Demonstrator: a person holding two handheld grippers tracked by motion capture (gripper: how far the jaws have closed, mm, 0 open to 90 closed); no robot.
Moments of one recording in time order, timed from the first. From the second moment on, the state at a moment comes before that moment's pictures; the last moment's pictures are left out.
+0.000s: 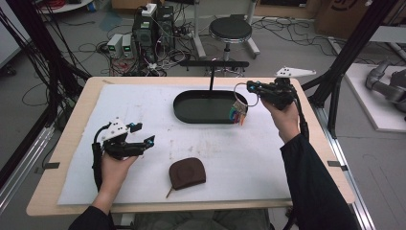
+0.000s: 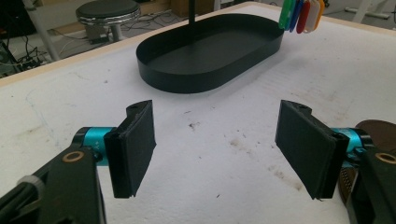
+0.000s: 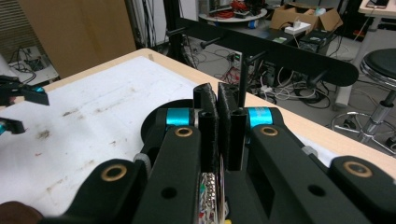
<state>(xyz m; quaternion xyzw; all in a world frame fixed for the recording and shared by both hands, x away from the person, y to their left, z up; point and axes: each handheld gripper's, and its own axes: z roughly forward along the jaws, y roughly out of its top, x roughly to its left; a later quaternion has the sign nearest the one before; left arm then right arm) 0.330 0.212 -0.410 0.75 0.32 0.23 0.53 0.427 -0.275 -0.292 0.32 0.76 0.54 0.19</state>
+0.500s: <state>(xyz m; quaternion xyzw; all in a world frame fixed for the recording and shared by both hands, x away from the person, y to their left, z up) 0.331 0.212 -0.409 0.75 0.32 0.23 0.53 0.451 -0.271 -0.292 0.33 0.75 0.54 0.20</state>
